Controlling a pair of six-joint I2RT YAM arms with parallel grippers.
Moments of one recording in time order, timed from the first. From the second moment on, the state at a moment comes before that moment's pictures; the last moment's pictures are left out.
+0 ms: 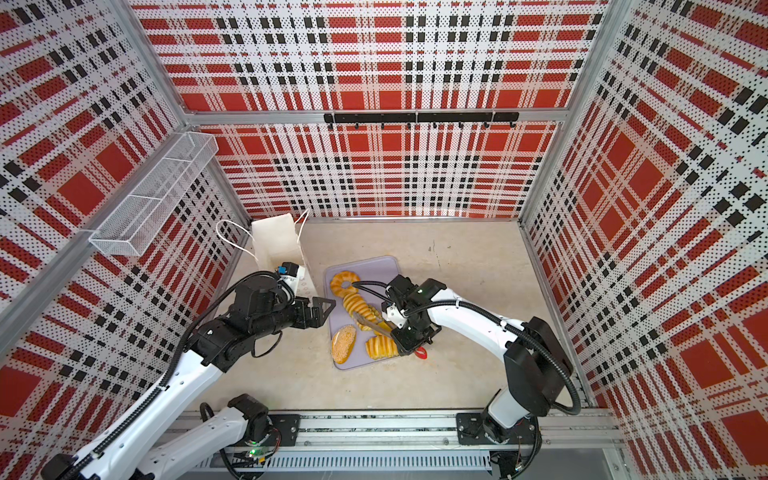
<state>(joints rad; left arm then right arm) -0.48 0.87 0.85 -0.60 0.17 -0.40 0.78 1.56 1.17 -1.07 -0.27 0.11</state>
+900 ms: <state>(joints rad) -0.47 0.92 0.87 -0.57 0.16 -0.39 0.75 1.41 1.20 -1.10 -0.21 0.18</state>
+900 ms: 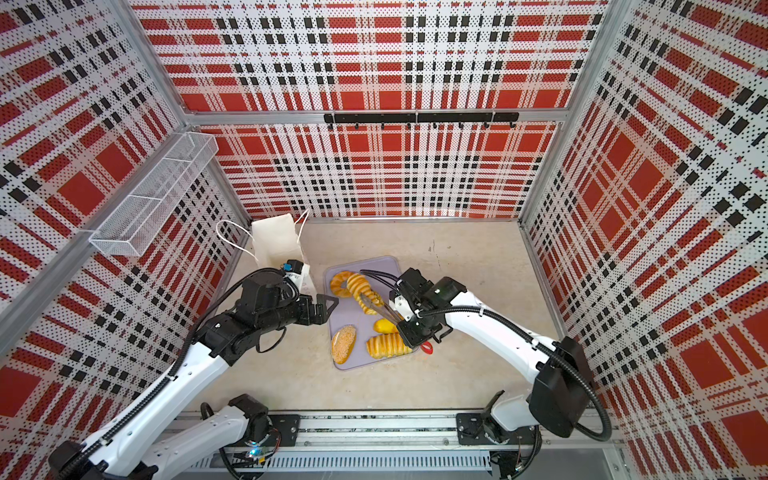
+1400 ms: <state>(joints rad) -0.37 0.81 0.96 -0.55 0.12 -0.39 0.65 1.21 1.29 -0.98 -0.16 0.21</state>
